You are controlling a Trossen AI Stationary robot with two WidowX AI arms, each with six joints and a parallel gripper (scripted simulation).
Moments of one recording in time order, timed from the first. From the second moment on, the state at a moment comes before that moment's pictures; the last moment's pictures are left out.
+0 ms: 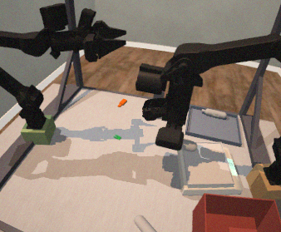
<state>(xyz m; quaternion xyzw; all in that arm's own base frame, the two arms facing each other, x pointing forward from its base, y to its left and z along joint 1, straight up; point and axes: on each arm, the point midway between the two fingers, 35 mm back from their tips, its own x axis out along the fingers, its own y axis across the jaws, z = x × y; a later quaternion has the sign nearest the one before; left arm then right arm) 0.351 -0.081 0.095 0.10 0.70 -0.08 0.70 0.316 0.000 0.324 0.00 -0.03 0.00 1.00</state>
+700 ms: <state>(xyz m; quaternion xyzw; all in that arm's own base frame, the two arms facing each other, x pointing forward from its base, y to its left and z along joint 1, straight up) 0.297 -0.080 0.083 0.10 0.71 -0.08 0.70 0.323 0.003 0.319 0.10 0.06 -0.07 0.99</state>
